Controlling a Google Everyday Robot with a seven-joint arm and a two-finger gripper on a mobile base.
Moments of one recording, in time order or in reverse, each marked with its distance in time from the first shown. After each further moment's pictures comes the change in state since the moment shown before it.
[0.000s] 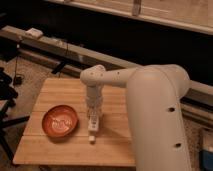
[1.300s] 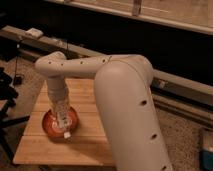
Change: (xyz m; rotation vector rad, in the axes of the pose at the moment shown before) arm 0.021 0.171 -0.058 0.010 0.006 -0.521
